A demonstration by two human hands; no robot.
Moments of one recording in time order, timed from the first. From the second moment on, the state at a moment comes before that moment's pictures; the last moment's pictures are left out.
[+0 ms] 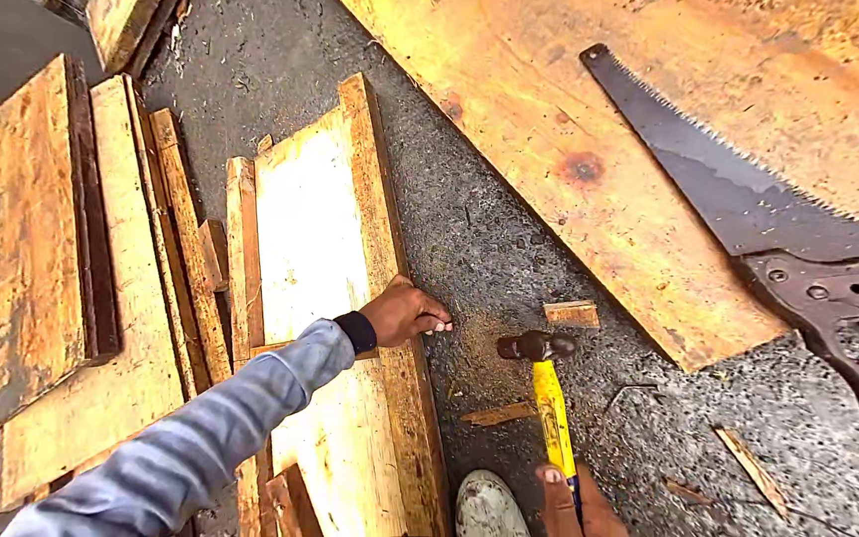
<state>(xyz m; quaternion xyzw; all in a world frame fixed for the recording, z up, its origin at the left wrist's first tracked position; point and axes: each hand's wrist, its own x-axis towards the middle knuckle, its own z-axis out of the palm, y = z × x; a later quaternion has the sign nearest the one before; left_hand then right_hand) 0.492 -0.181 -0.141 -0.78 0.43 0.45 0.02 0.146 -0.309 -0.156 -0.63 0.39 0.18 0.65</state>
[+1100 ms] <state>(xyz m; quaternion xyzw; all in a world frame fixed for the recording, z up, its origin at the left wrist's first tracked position) 0.503 -0.191 -0.136 -0.76 0.43 0.48 0.06 0.190 -0.269 -0.159 -0.53 0.44 0.20 0.70</state>
